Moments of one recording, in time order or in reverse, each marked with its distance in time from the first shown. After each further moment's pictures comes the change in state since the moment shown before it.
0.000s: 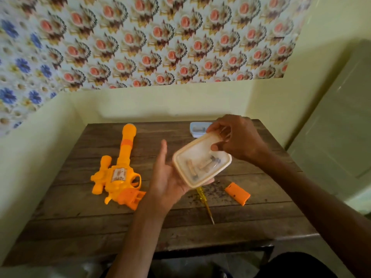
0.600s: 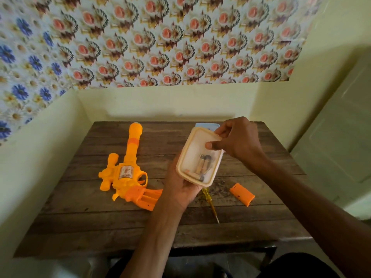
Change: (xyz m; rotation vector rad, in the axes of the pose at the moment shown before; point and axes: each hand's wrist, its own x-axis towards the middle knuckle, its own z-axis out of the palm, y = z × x) left_hand 0.009 -0.013 0.003 -0.145 -0.003 0.174; right_hand 0.003 -0.020 0.018 0.113 0.131 0.291
